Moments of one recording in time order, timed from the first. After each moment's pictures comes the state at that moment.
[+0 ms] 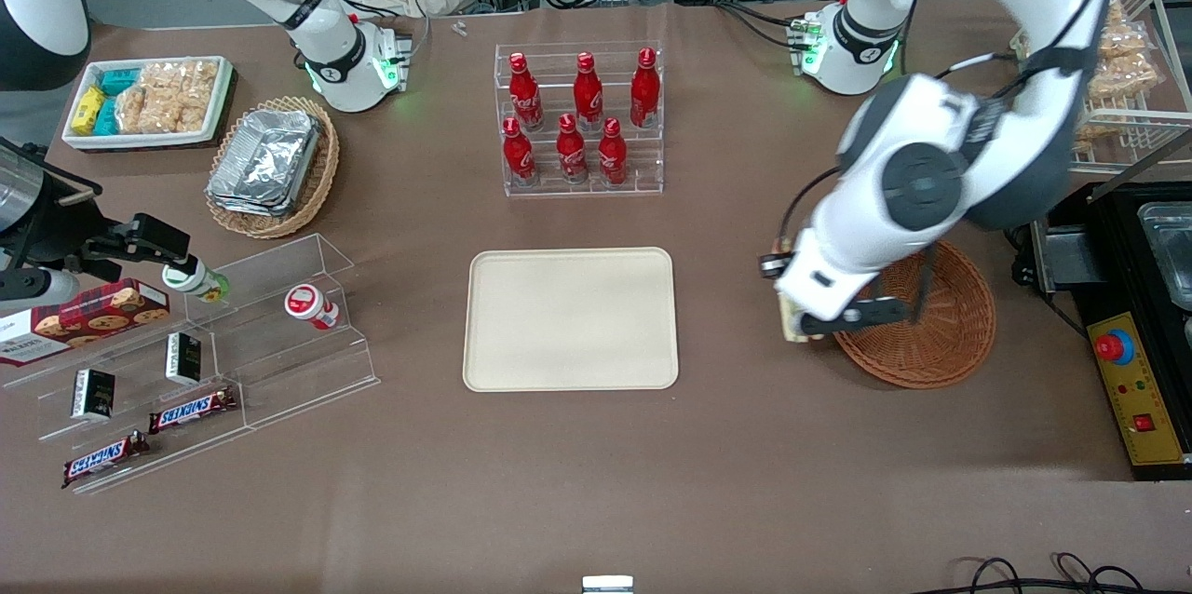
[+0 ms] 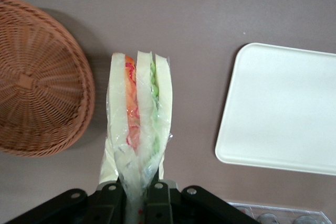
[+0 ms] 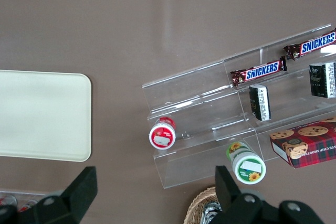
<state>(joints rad) 0.02 0.43 -0.57 -1.53 0.17 1.77 -0.69</state>
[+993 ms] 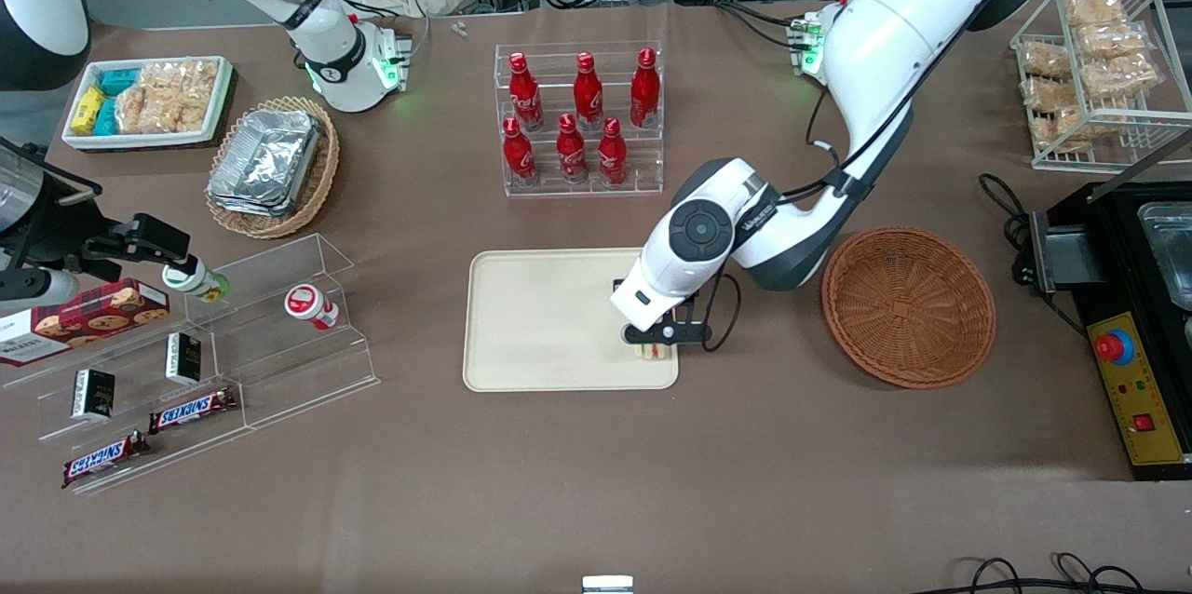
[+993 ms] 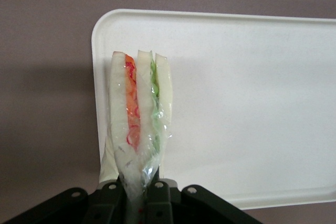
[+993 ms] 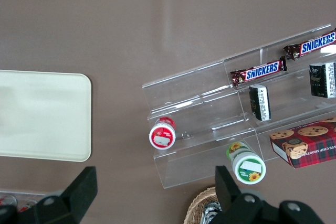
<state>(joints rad) -0.20 0.75 -0.57 -1.52 0.27 2.17 -0.81</state>
